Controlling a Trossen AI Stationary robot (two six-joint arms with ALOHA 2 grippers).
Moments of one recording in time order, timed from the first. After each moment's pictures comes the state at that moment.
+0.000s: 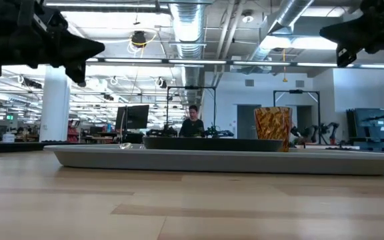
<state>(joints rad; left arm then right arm) 0.35 0.32 0.01 0.45 0.29 -0.22 -0.05 0.01 0.17 -0.06 0.00 0.09</state>
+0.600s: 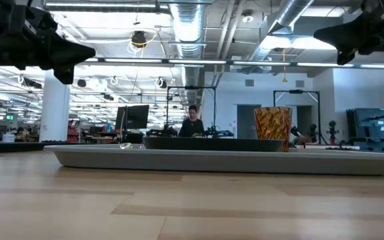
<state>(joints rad) 0.35 0.01 0.01 0.09 0.22 -0.18 -0.06 0.00 0.15 0.01 0.10 -0.02</state>
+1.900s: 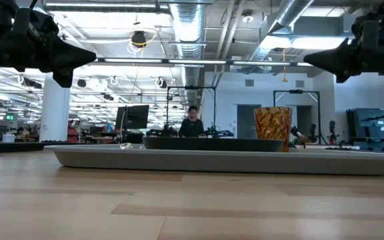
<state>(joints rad) 0.34 0.00 0.01 0.06 0.17 -0.20 -0.24 0.00 0.01 0.16 0.13 0.01</state>
